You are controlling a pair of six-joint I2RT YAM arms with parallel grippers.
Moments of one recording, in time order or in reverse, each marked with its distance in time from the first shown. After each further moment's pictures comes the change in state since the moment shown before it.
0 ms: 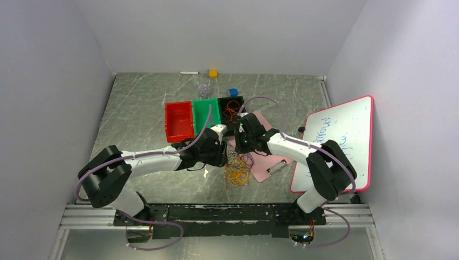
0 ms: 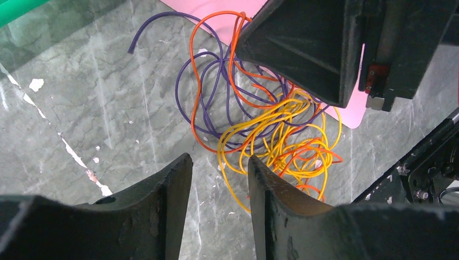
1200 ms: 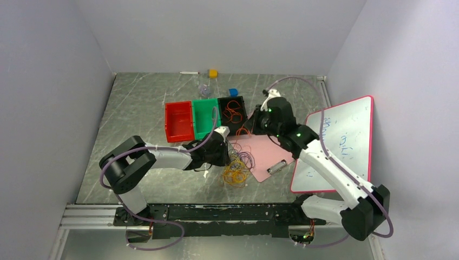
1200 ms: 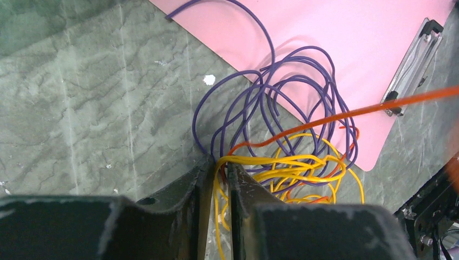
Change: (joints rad) left arm 0.000 0.208 -0.006 0.216 -0.005 -0.092; right arm -0.056 -0.409 0.124 -0.164 0.011 0.141
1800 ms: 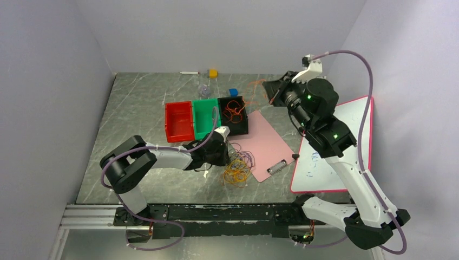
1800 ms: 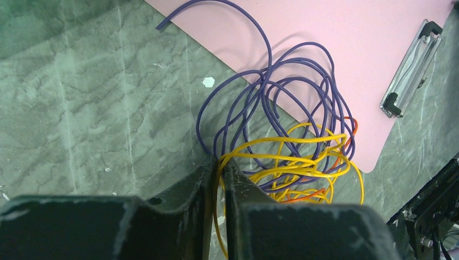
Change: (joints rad) left arm 0.000 0.007 0.000 0.012 0.000 0.002; right arm -0.029 -0.102 0.404 -0.043 0.195 -0.045
